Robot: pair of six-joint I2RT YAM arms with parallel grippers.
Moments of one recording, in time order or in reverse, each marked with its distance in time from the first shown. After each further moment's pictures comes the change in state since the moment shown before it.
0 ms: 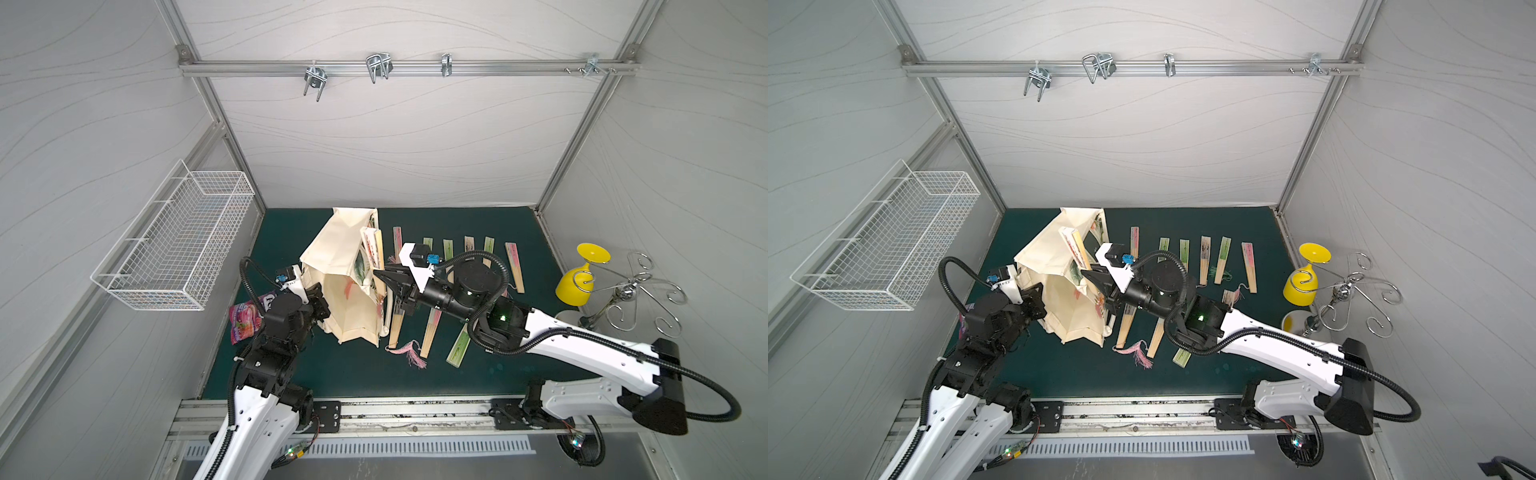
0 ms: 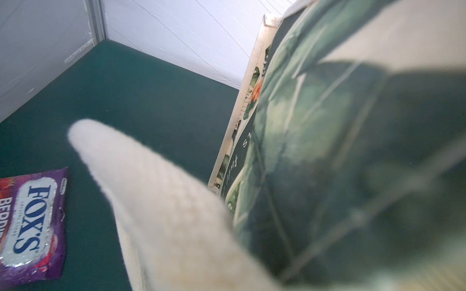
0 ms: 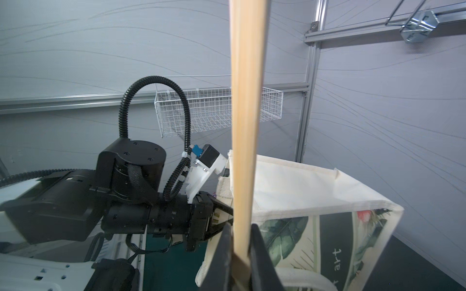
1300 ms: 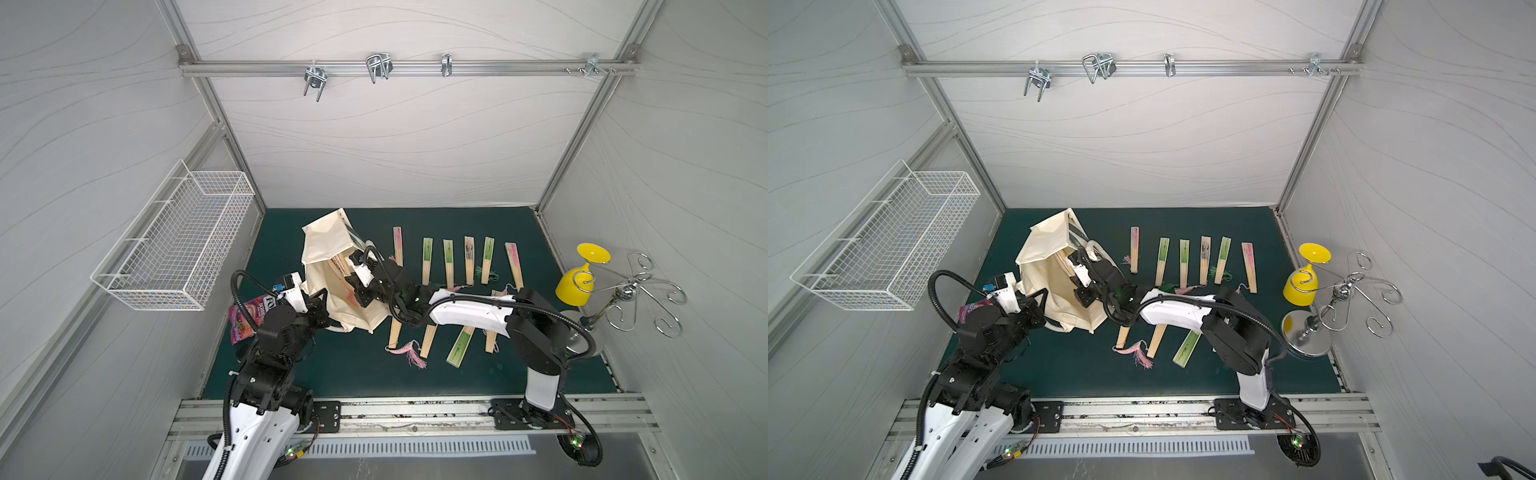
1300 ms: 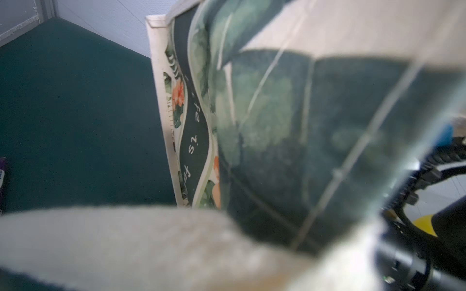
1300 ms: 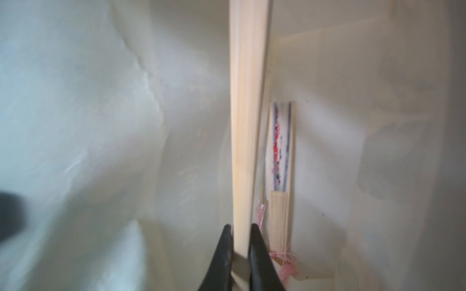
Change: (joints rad) left arm 0.002 -0.117 -0.068 0.013 0.154 -0.092; right arm -0.021 0.643 0.158 0.102 0.106 0.040
